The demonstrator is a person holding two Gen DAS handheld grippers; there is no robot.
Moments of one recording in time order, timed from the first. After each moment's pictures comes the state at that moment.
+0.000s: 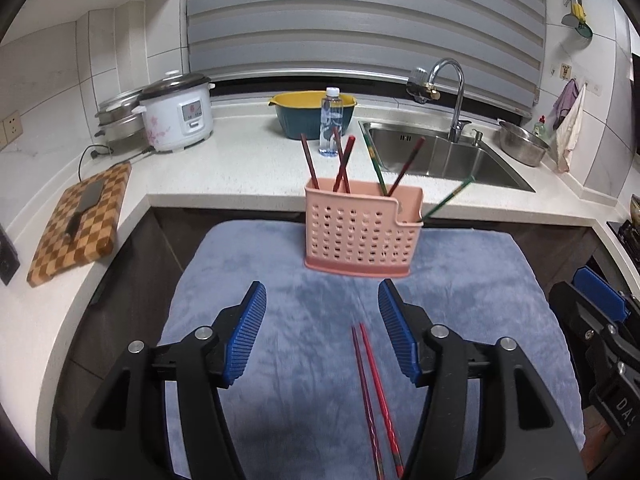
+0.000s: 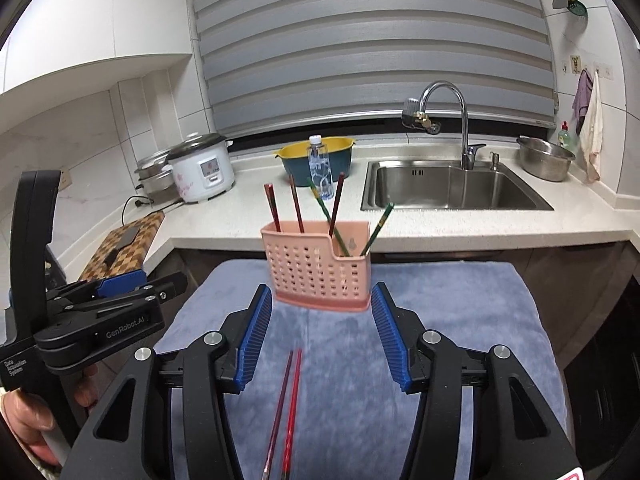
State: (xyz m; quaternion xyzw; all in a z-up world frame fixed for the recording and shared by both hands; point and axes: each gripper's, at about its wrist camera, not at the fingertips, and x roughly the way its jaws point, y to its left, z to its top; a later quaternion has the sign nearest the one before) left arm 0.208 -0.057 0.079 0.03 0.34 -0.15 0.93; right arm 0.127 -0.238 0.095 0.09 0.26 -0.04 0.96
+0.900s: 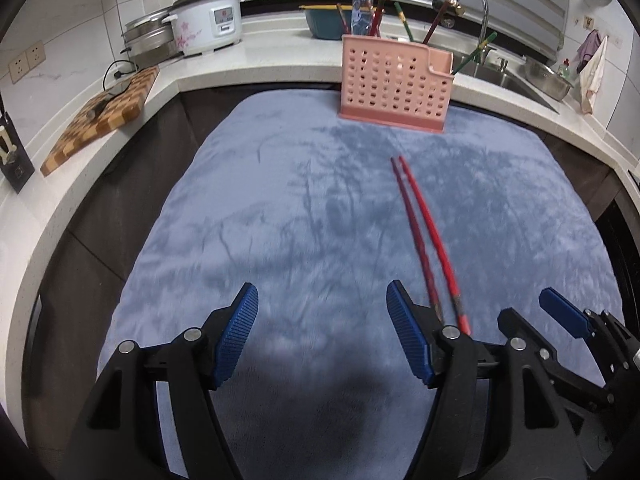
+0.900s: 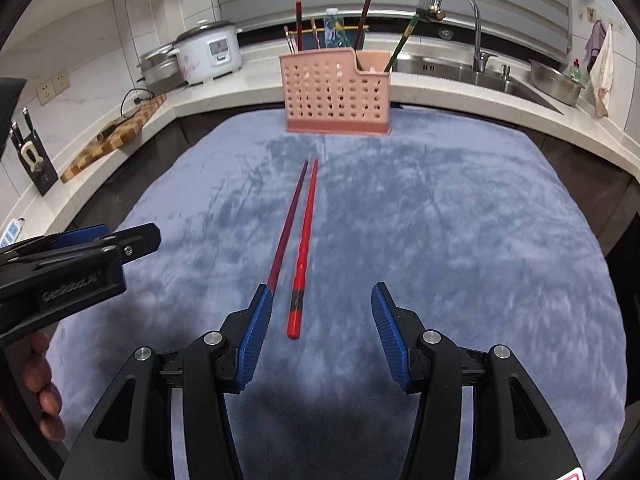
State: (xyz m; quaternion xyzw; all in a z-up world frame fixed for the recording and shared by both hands) left arm 0.115 -0.011 -0.048 0.05 0.44 -0.10 0.89; right arm 0.057 -0.175 -0.061 0.06 0.40 -0.03 0.91
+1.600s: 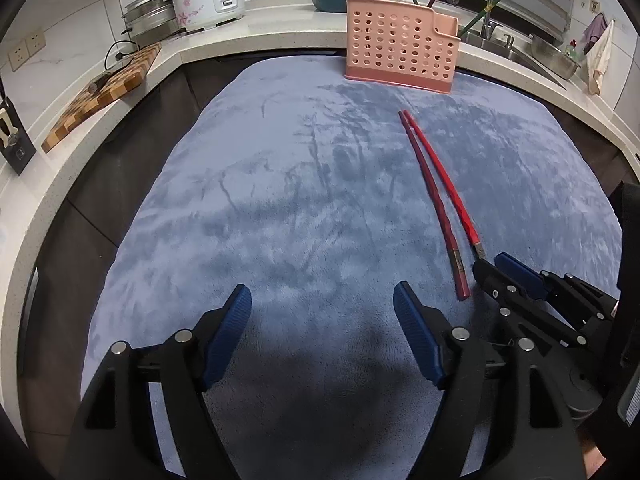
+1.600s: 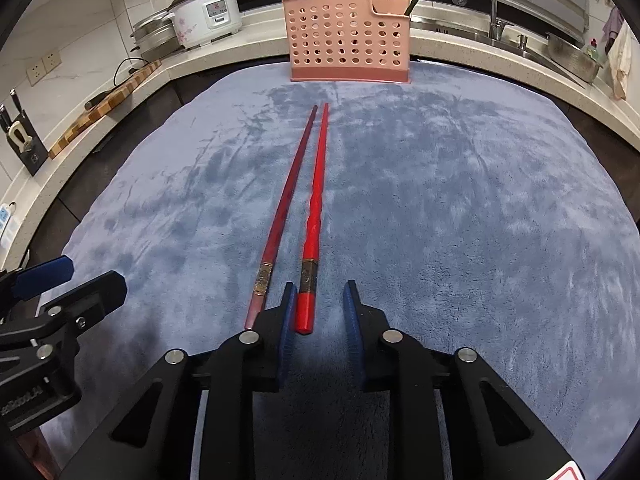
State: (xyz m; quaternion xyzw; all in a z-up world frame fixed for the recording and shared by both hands) left arm 0.098 -0.010 -0.076 0.06 0.47 -0.09 0.88; right arm 0.088 -0.164 -0.111 0.06 0.45 -0.02 0.89
